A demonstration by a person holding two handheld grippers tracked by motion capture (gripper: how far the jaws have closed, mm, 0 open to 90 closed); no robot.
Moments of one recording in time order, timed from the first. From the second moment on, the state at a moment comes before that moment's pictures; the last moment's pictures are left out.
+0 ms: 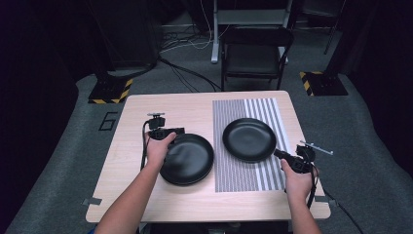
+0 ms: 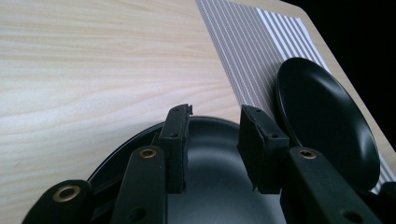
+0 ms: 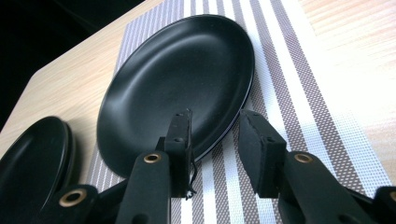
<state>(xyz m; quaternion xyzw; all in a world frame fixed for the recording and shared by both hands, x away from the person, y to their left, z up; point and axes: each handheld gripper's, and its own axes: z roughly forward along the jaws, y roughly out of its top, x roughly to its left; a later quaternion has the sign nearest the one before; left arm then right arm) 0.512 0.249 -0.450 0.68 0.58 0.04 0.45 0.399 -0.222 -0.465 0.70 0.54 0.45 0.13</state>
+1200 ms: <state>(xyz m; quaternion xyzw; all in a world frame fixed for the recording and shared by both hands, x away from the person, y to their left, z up) 0.442 0.338 -0.480 0.70 0.56 0.06 0.44 0.353 -0.222 -0.487 0.63 0.63 0.43 0.14</state>
